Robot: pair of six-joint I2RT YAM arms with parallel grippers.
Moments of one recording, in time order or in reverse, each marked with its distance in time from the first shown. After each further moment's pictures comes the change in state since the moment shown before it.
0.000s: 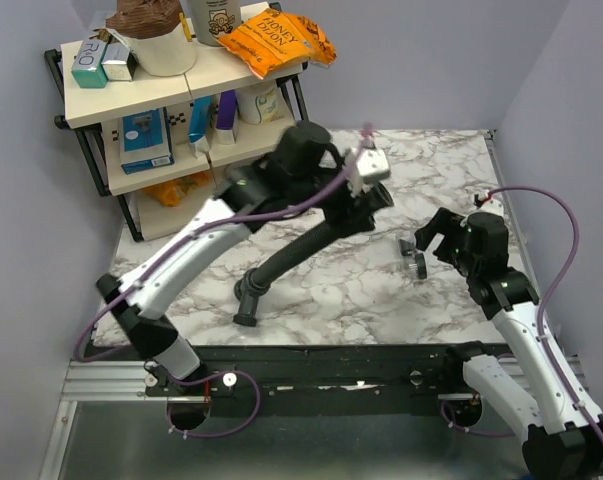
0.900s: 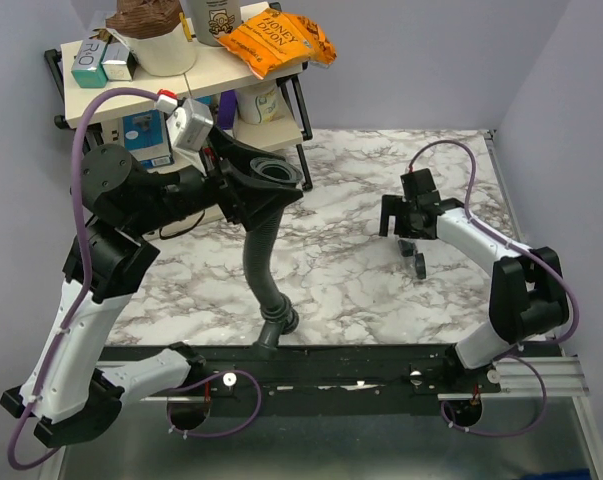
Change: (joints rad) left arm 0.302 -0.561 -0.173 0.340 0.147 -0.573; right arm 0.106 0.826 0.335 0.007 -0.008 -0.157
